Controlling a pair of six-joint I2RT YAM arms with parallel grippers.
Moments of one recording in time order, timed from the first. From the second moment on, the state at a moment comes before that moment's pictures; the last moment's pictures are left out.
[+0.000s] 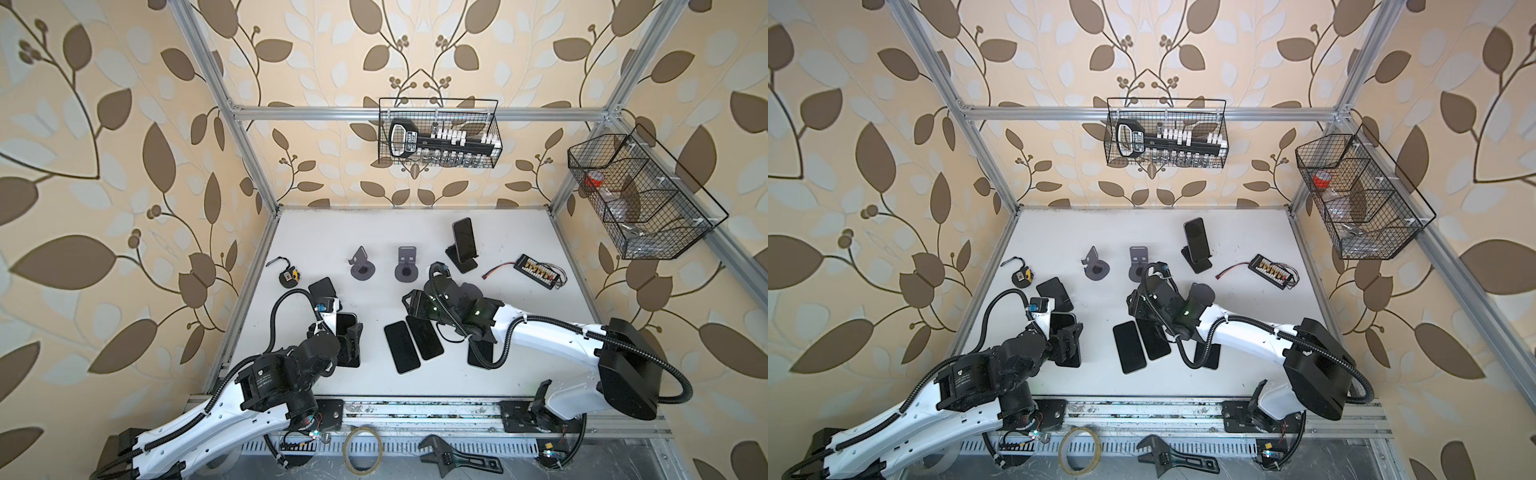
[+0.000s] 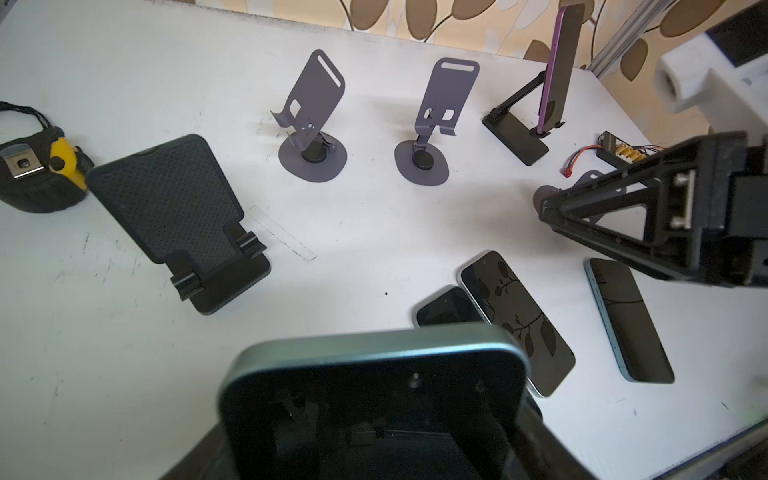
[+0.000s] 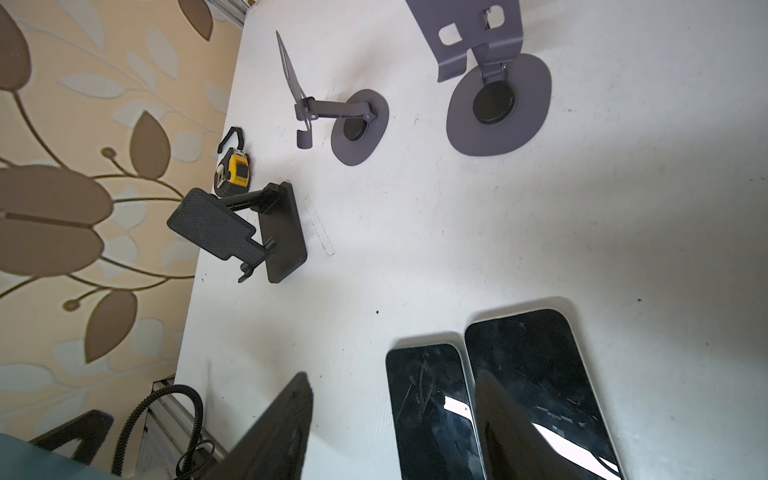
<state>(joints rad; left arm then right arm) -1.00 0.39 0.53 -0.80 -0.53 -0.70 0.92 1.46 0.92 -0.17 0.18 0.94</state>
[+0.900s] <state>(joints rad) -1.00 0.47 0.47 -0.75 -0.53 -0.75 0.95 1.52 0.92 -0.16 0.18 0.96</state>
